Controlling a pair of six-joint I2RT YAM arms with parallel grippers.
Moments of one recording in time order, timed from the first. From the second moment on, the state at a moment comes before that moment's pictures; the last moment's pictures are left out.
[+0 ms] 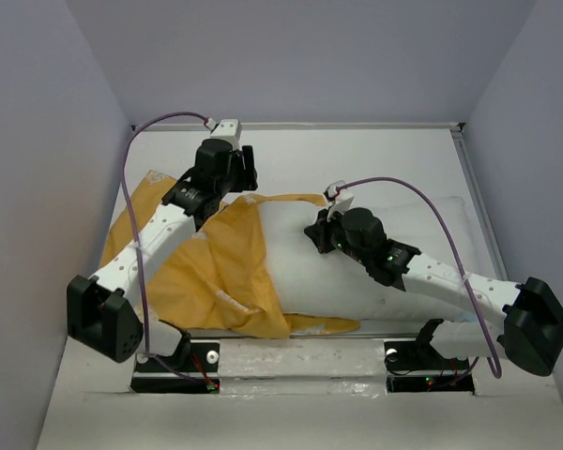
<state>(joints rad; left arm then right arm) -0.47 1.41 1.21 -0.29 -0.13 -0.31 0.85 1.22 0.74 0.12 0.14 0.33</state>
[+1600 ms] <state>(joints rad) -0.67 1.44 1.22 -0.05 0.13 -0.55 0.90 1.33 0.70 0.51 -0.01 0.44</state>
